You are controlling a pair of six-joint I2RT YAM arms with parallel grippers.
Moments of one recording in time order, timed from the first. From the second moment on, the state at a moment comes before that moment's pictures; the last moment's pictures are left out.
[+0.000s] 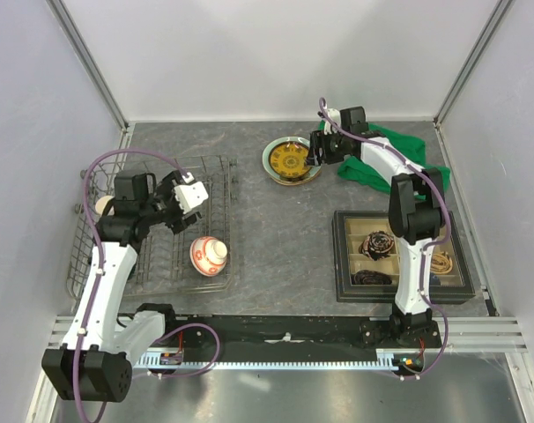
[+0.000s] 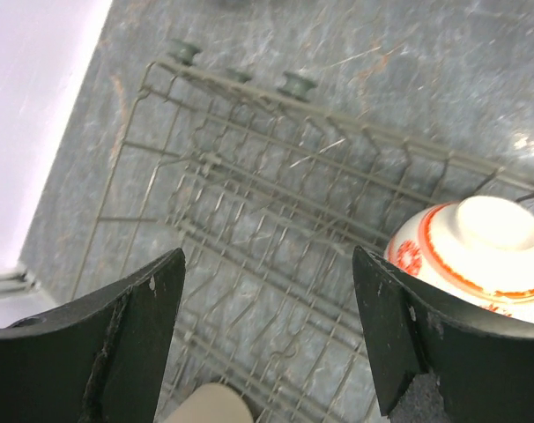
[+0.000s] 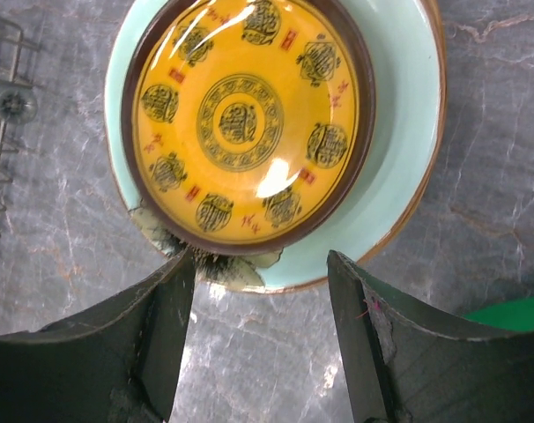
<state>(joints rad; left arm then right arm) -0.04 0.96 0.94 -0.66 0.55 0.99 0.22 2.19 1.78 -0.42 -0.47 0.05</state>
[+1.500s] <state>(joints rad) 0.23 1.15 0.92 -1.17 0.82 1.17 0.23 1.87 1.49 -0.33 -0.57 0.00</state>
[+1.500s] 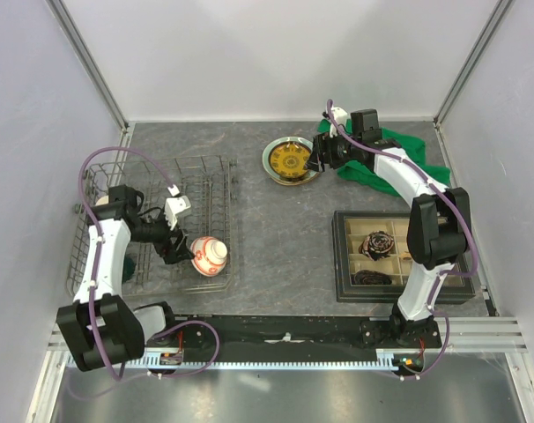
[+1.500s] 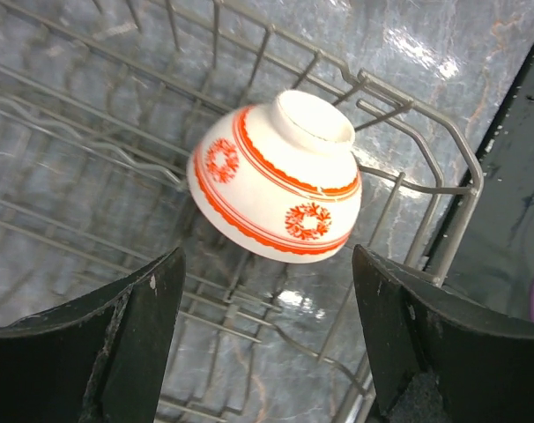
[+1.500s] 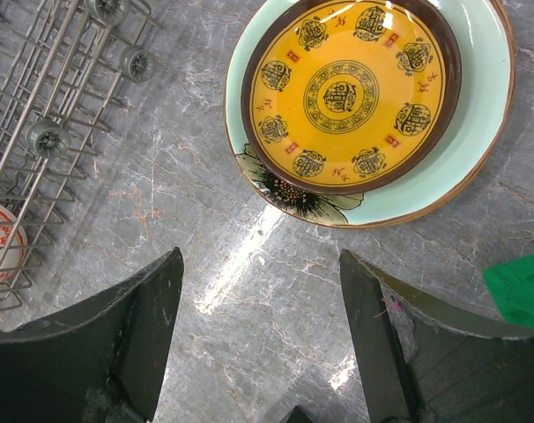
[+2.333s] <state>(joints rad) 0.29 1.42 0.89 -1.17 0.88 1.20 0.23 1.90 1.48 -0.33 -0.57 -0.01</state>
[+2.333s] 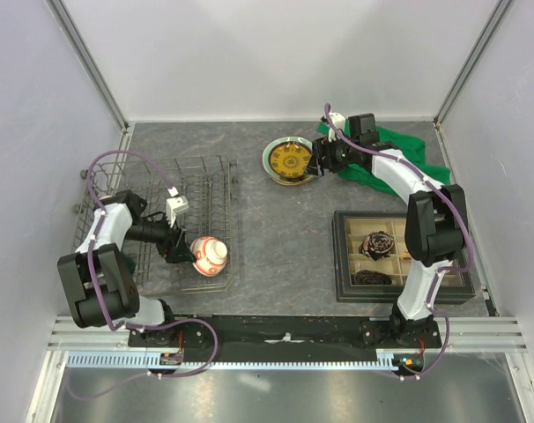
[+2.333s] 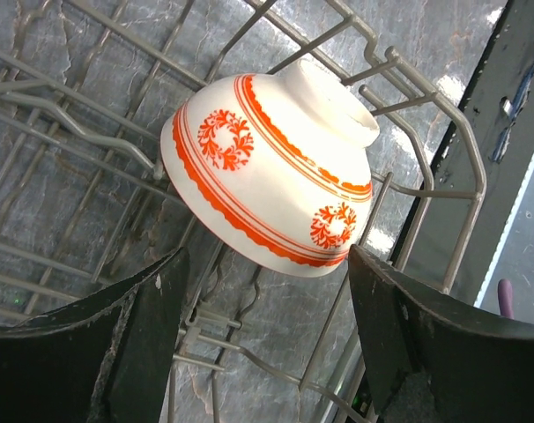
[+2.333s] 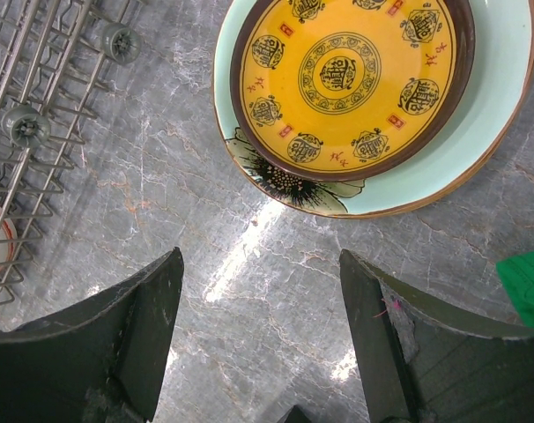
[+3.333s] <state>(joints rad) 0.29 1.54 0.93 -1.30 1.04 1.33 0.21 1.94 1.48 -0.33 -0.57 -0.02</state>
